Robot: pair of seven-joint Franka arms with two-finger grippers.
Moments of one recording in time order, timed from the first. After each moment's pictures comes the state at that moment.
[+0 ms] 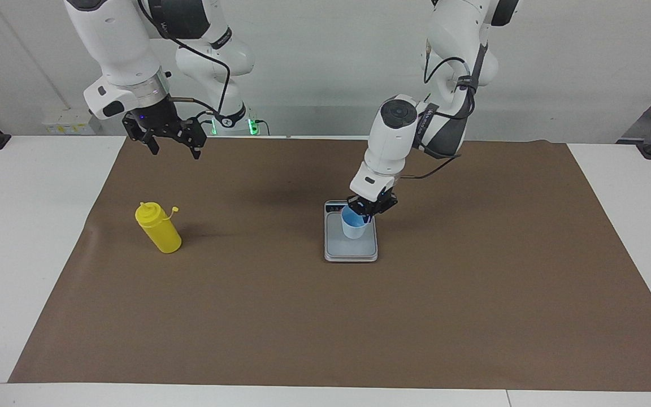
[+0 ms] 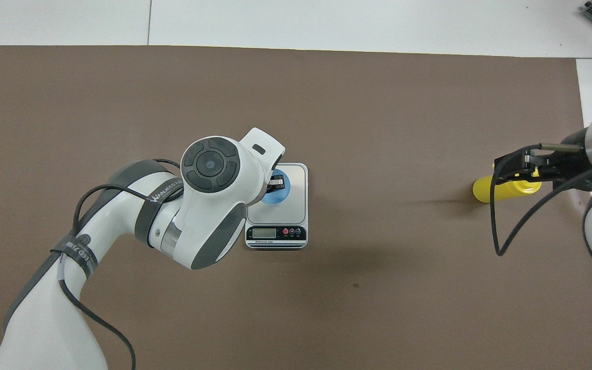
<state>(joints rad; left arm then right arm) -0.52 0.26 -0.10 -1.84 -0.02 2.20 -0.70 0.06 -0.01 0.01 -1.60 0.00 1.54 0.20</state>
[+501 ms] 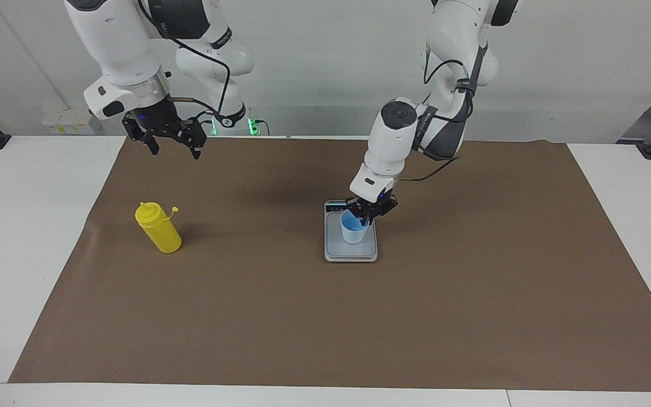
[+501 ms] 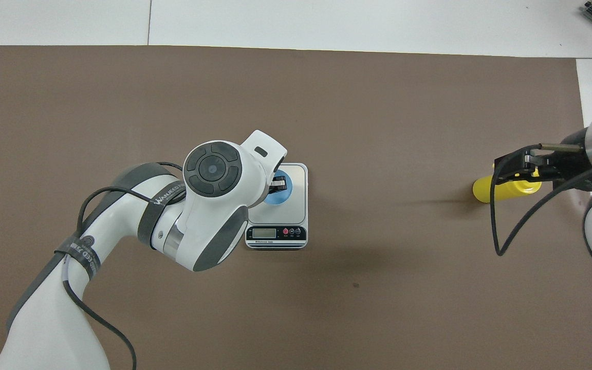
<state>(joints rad) -0.52 0.26 -0.09 -1.85 -0.02 2.23 -0.70 0.06 -0.01 0.01 -1.60 0.00 1.54 0.20</state>
